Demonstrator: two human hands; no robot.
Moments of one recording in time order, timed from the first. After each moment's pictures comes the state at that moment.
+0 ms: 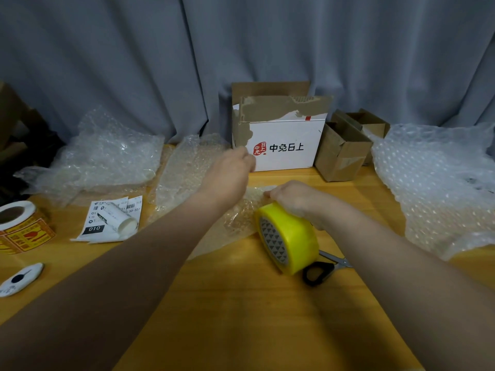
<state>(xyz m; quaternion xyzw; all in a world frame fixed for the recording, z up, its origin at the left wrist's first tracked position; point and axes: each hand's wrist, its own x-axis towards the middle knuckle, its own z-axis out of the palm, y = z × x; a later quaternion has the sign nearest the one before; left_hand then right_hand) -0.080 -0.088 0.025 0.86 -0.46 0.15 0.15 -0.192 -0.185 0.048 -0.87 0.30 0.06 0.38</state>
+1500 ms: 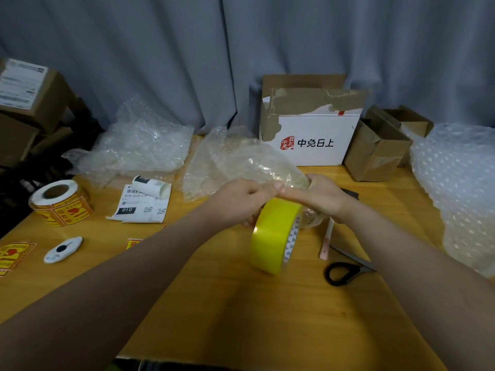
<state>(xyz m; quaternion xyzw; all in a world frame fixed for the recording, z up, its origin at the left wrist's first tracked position) -0.125 -0.028 0.026 0.81 -0.34 -0.19 0.43 -0.171 -0.230 -0.007 -0.86 0.14 -0.02 0.48</state>
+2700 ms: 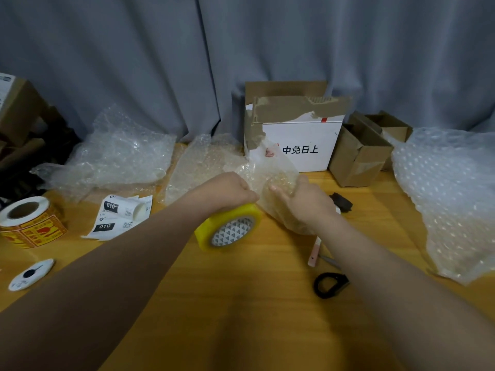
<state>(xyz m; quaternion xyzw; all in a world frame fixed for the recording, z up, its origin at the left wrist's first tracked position) -0.083 -0.066 0.037 0.91 -0.32 -0.16 0.22 -0.154 -0.233 -0.021 -0.93 0.31 -0.08 0.21</state>
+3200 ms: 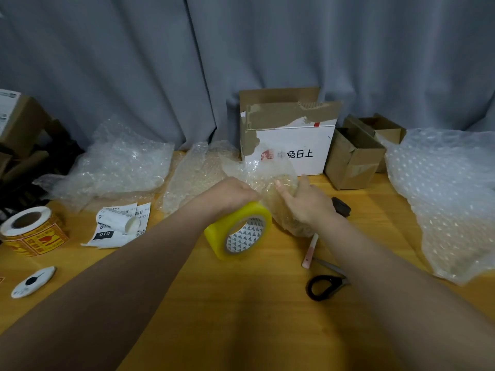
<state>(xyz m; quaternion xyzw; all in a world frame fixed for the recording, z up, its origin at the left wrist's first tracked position) -0.091 -0.080 0.035 0.87 -0.28 -0.20 0.34 -0.160 -0.249 -0.020 -0.92 0.31 -0.06 0.25</state>
